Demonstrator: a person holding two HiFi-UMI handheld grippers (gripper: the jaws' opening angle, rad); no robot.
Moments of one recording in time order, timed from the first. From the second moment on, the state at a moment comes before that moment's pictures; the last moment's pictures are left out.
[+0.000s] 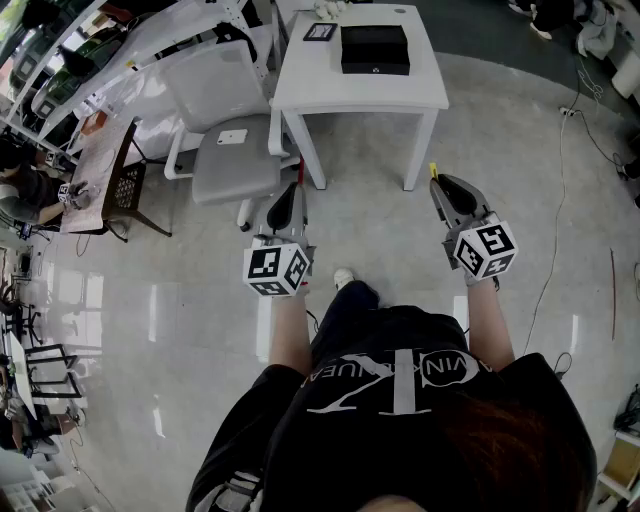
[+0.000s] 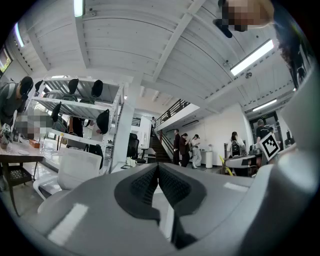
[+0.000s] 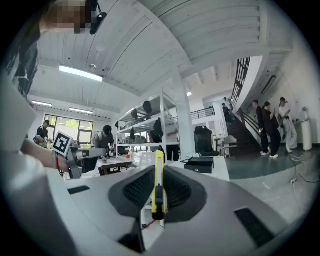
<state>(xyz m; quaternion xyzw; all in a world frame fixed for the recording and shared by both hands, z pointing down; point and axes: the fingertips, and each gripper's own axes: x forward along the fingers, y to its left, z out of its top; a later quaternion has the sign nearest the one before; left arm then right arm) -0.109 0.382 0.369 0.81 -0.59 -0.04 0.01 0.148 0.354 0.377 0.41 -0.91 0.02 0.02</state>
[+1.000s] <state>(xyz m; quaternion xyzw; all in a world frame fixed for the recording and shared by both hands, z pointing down) -0.112 0.289 0.392 0.81 -0.58 -0.03 0.04 0.160 0.272 0.400 0.43 -0.90 0.05 0.03</state>
